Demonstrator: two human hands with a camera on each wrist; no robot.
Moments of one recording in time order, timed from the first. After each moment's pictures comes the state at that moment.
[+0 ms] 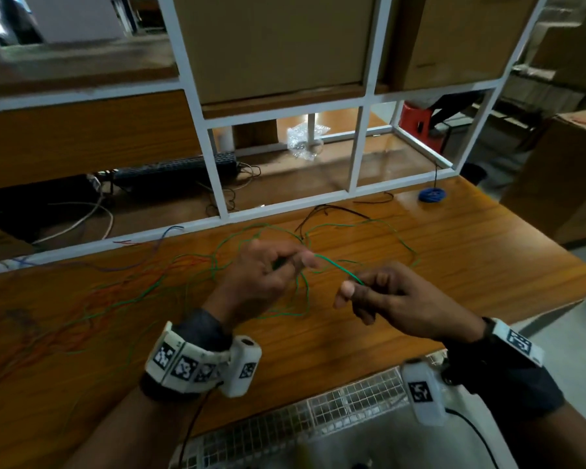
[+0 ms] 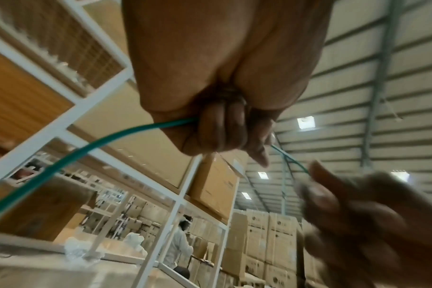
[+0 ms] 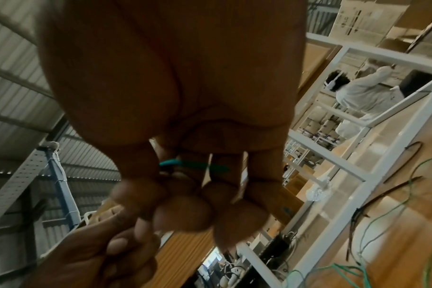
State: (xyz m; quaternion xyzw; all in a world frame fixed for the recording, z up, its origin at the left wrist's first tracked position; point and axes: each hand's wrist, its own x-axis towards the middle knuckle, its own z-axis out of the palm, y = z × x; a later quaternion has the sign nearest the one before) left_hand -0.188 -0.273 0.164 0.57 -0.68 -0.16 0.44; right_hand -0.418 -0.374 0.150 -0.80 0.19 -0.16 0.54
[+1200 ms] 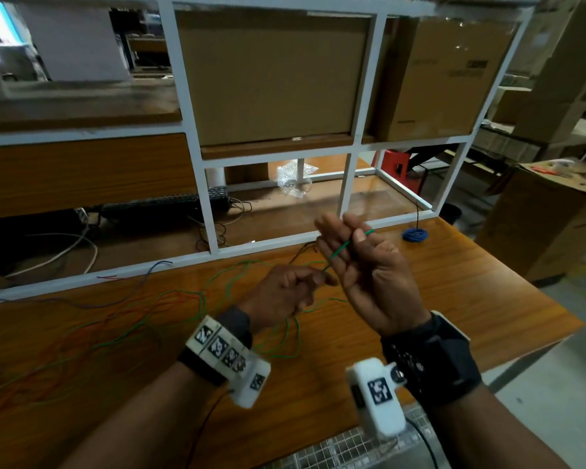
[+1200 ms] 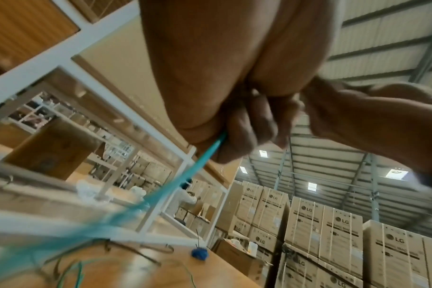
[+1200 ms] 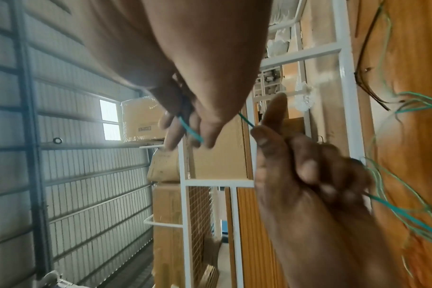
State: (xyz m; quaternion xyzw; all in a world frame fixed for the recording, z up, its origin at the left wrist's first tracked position) left_hand -0.185 -0.335 0.148 0.49 -0.60 -0.41 0.48; right_hand -0.349 -0.388 0.194 -0.35 0.10 -0.45 0.82
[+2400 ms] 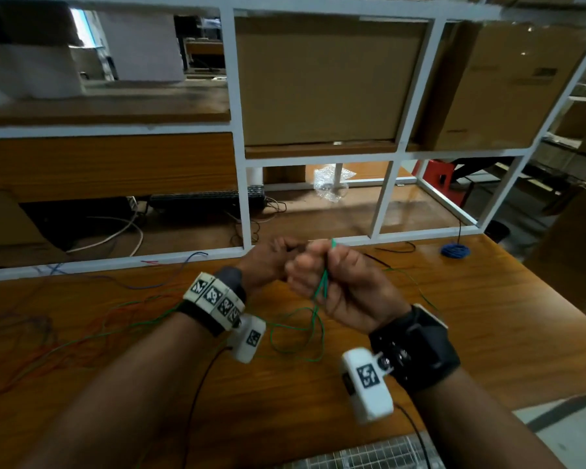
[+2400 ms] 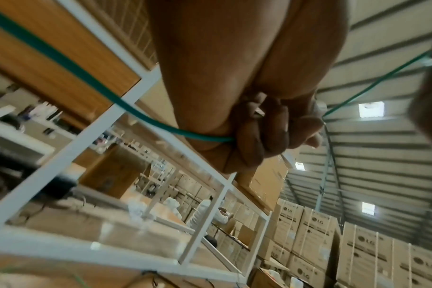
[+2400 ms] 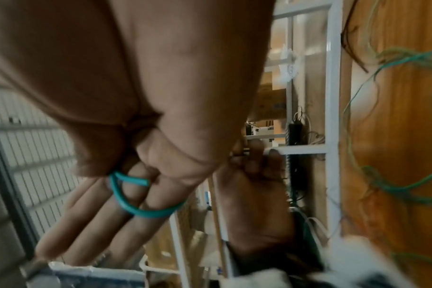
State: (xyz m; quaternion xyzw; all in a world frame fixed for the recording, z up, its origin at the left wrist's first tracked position) left_hand -0.110 -0.343 0.168 0.54 -0.57 -0.36 0.50; right_hand -0.291 -0.395 0.175 -0.42 -0.17 -0.13 0.88
